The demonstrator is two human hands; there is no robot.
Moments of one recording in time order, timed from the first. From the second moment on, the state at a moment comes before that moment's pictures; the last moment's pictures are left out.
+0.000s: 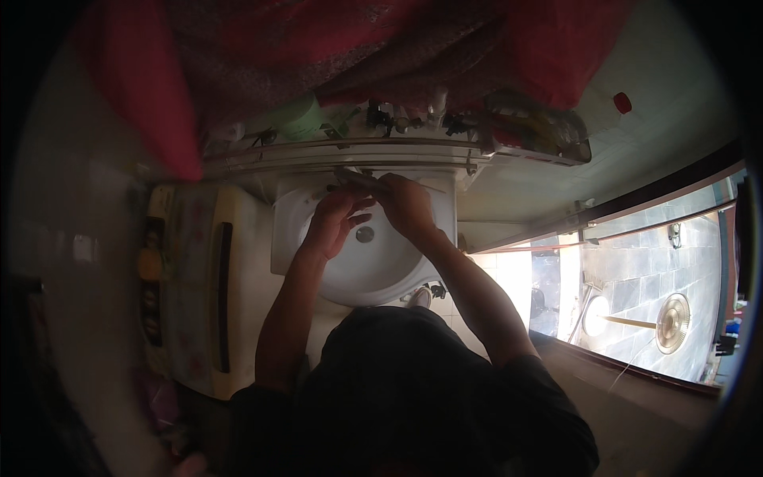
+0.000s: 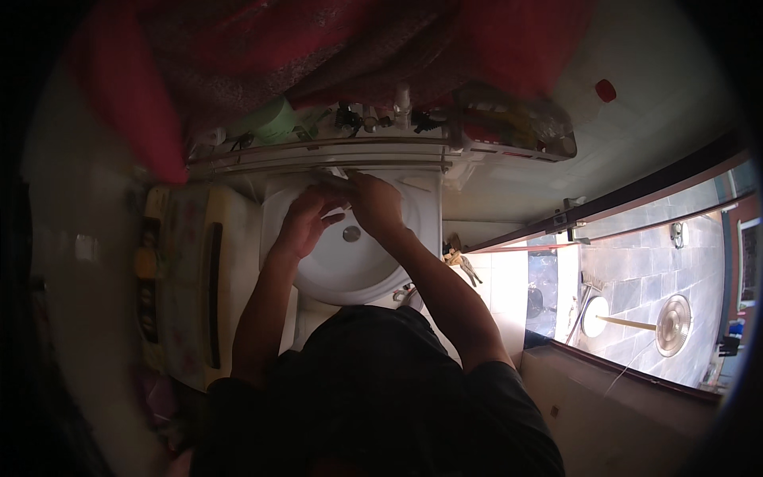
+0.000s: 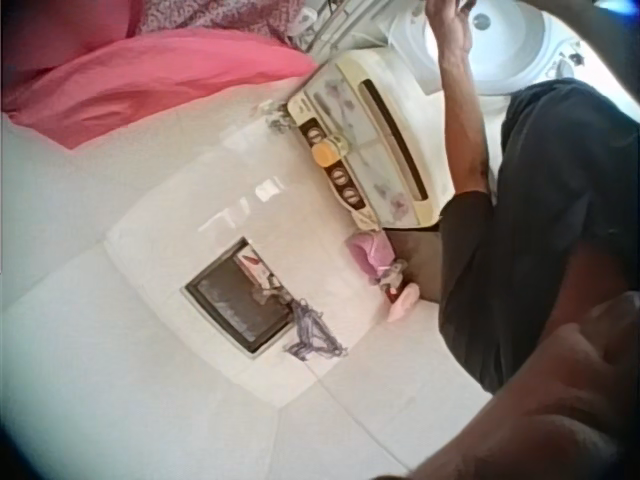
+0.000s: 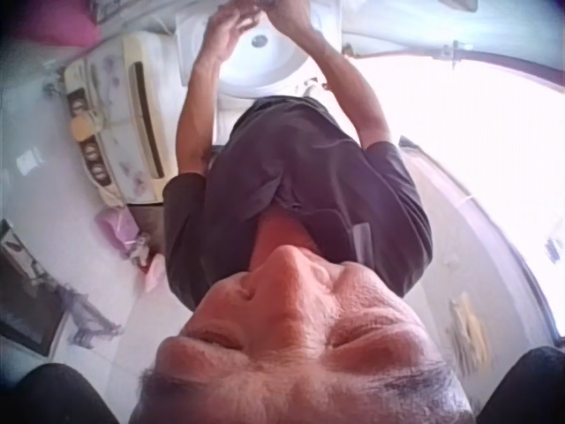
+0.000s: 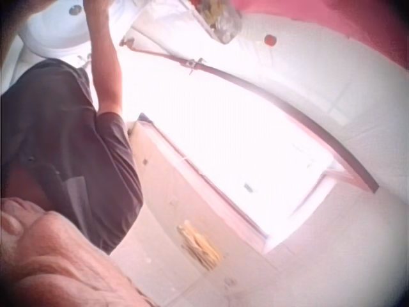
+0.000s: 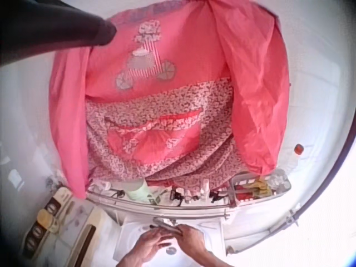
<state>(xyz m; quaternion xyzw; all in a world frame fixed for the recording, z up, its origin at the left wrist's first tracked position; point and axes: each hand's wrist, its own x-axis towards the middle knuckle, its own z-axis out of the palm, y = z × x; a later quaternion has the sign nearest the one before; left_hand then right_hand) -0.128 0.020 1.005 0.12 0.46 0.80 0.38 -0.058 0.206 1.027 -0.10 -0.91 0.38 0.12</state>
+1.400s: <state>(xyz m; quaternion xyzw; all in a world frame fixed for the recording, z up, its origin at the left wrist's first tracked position) -0.201 -0.014 0.990 0.25 0.68 0.67 0.16 -0.075 0.123 1.051 -0.17 -0.91 0.33 0.19</state>
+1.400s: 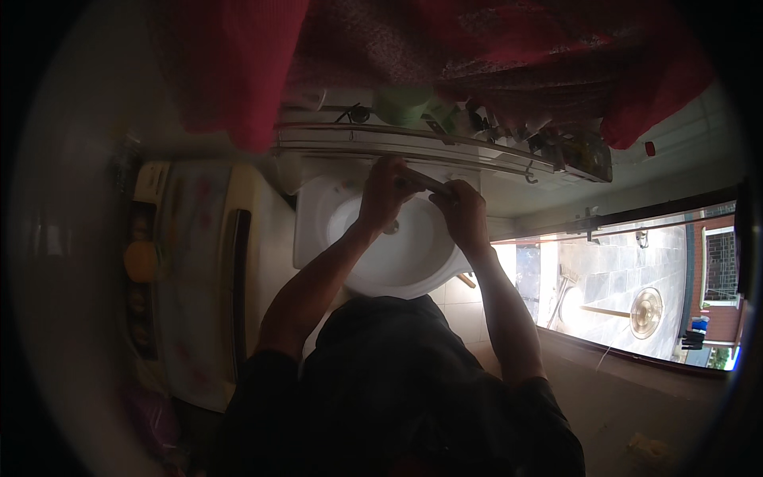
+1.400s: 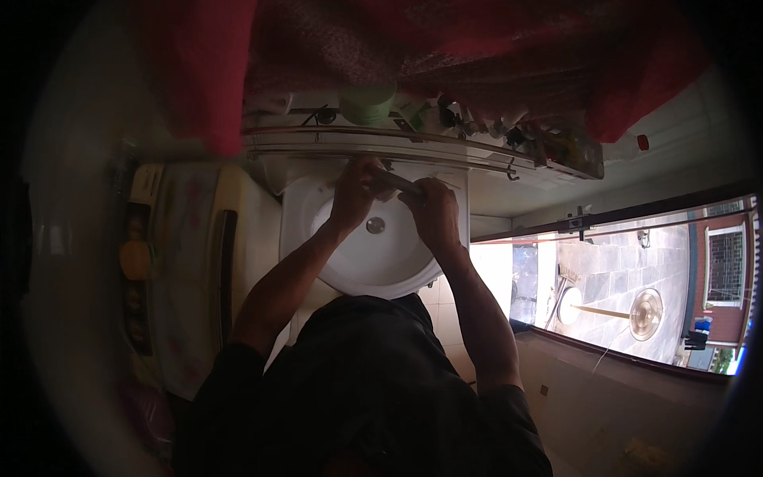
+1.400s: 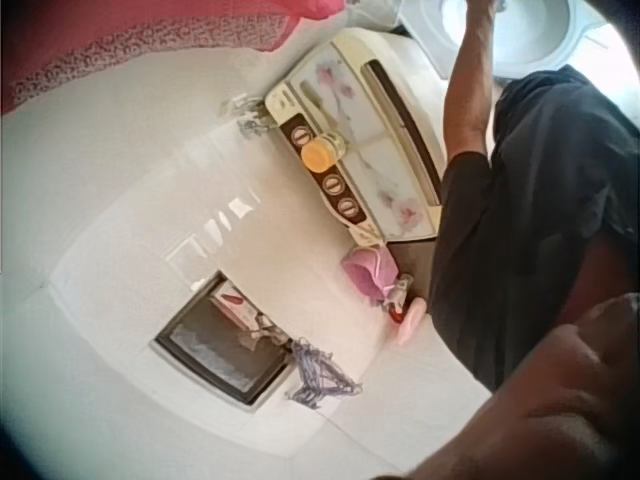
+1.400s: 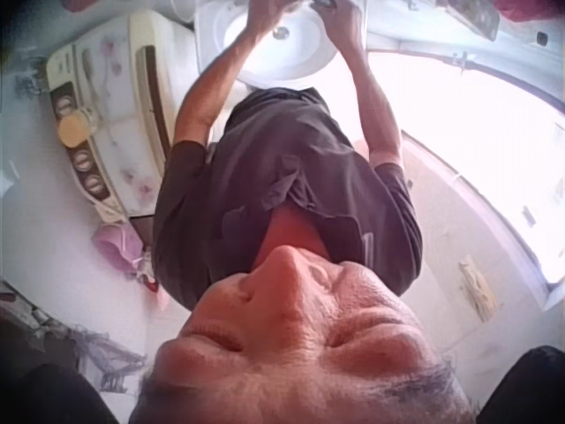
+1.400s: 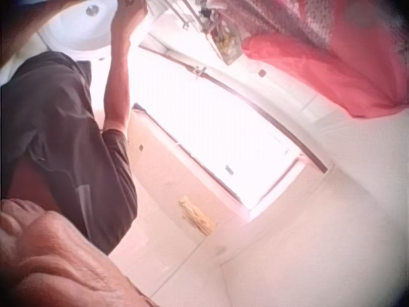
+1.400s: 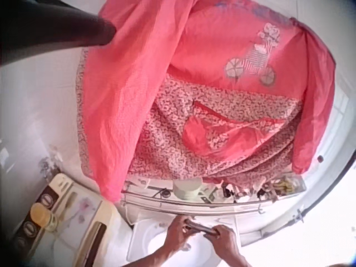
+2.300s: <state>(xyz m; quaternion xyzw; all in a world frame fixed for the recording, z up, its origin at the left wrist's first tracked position) -0.227 -0.057 0.971 0.28 0.80 0.53 0.03 -0.114 0.122 0.950 0.03 -0.49 0.83 0.27</state>
